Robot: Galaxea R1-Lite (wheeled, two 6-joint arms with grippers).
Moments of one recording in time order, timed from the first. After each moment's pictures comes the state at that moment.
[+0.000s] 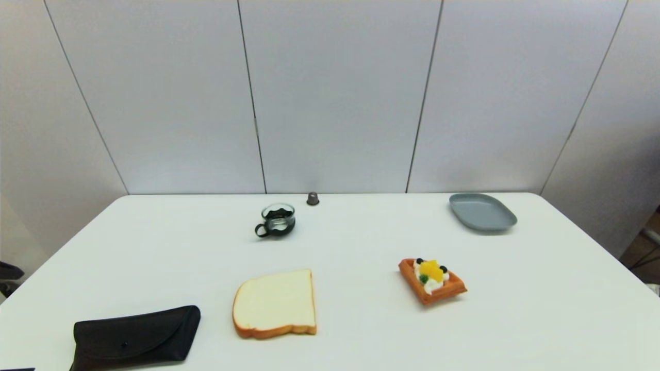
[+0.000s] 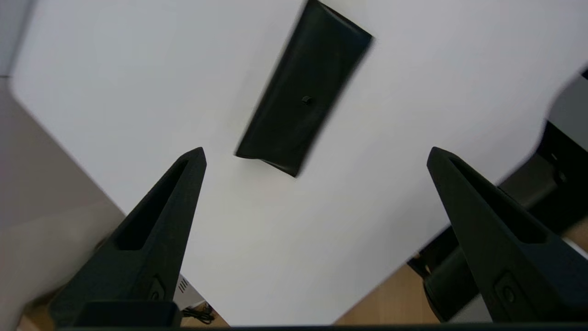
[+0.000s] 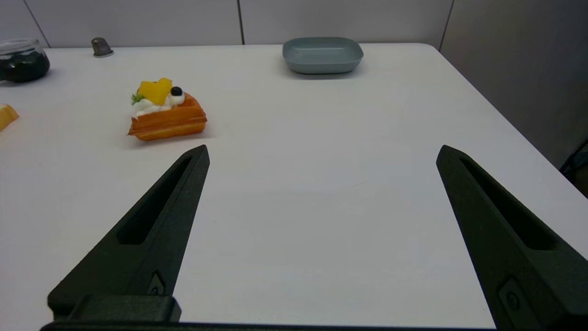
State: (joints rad) left arm 0.09 1.09 -1.22 1.12 -0.27 1.02; right arm 0.00 0.00 0.00 -0.01 0.00 0.01
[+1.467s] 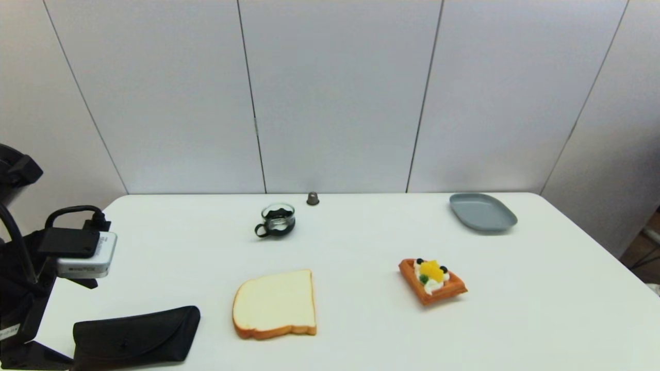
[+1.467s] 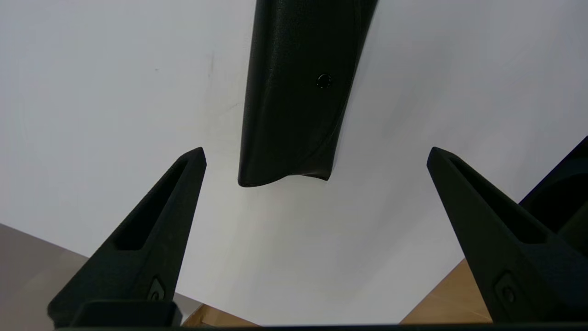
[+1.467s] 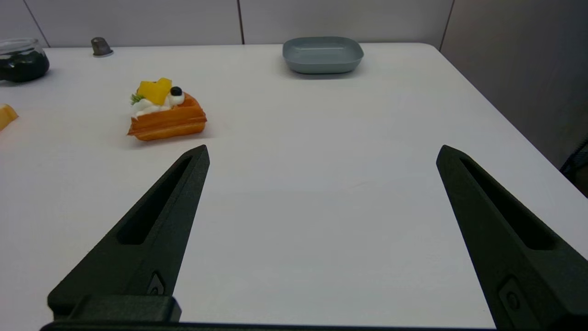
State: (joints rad) left arm 0.09 1.46 -1.14 1.01 -0.17 1.31; right arm 0.00 0.00 0.00 -0.01 0.00 0.01
